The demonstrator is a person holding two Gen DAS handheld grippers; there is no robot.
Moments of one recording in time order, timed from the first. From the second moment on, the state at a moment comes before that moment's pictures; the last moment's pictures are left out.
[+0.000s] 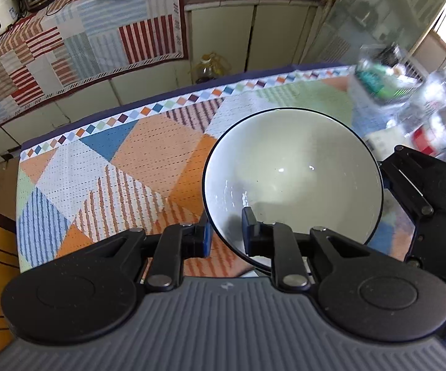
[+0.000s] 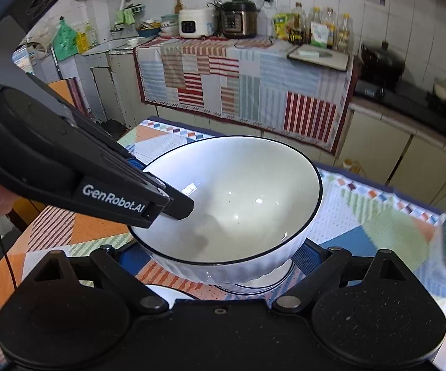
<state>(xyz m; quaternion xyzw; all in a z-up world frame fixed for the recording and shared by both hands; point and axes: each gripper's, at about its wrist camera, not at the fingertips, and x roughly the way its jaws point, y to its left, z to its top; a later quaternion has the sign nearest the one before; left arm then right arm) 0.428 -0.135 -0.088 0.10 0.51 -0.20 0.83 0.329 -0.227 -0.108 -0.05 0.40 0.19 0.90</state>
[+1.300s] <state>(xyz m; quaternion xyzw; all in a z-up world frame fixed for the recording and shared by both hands) 0.439 -0.117 -0.150 0.06 0.49 -0.18 0.85 0.356 -0.213 -0.167 -0.11 0.46 0.12 0.87</state>
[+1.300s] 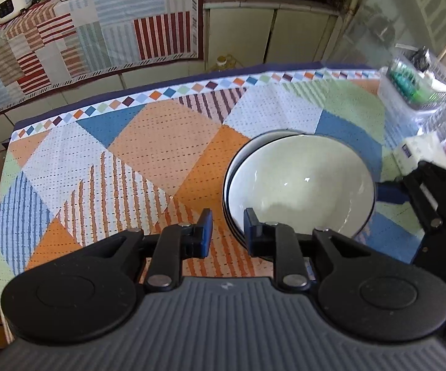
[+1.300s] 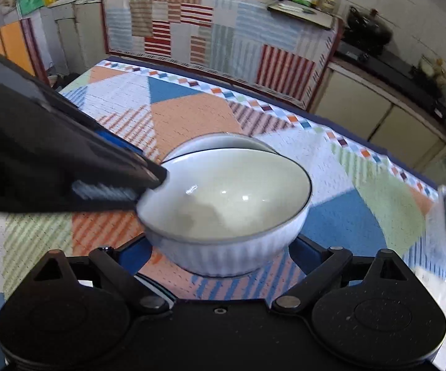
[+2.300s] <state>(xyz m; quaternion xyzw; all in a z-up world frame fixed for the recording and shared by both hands) 0.400 -0.047 -0.124 -0.06 0.48 -0.23 0.84 0.283 -0.248 -0.136 0.01 0.42 0.15 0.90</state>
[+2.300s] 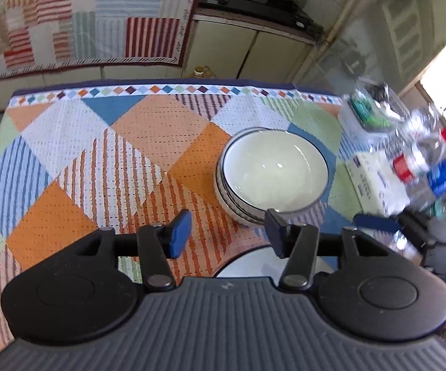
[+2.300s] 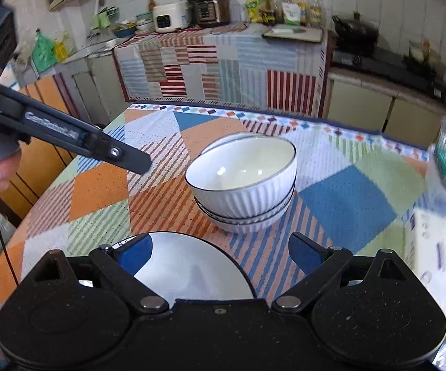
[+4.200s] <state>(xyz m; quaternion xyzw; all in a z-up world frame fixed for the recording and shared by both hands) 0.431 -0.071 -0.176 -0.14 0.48 -0.34 0.80 0.325 -0.229 -0.172 0.00 0.38 0.14 0.91</state>
